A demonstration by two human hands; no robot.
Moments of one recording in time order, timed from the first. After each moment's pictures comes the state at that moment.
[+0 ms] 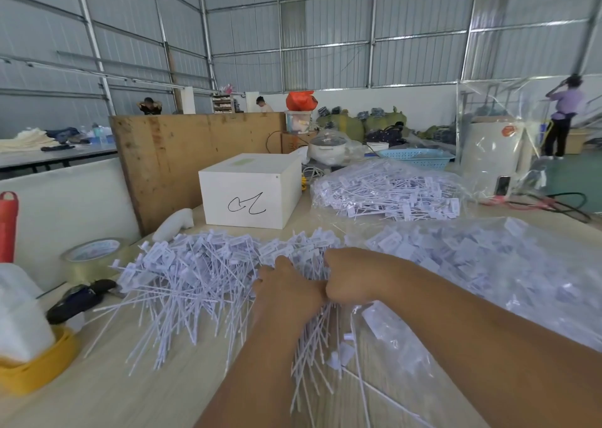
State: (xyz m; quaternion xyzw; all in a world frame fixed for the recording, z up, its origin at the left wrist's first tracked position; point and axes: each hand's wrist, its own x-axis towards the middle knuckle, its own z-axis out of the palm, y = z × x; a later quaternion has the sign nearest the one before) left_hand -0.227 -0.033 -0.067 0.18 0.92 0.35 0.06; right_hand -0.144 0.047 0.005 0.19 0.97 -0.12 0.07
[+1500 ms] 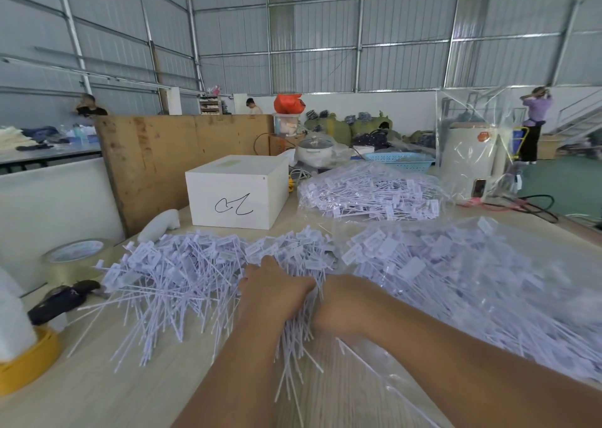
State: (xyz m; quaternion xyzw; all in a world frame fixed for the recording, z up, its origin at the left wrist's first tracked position) left_hand -0.231 -0.034 -0.069 0.18 0.91 0.36 0.06; right_hand -0.130 0.041 -0.034 0.23 0.97 -0.09 0.08
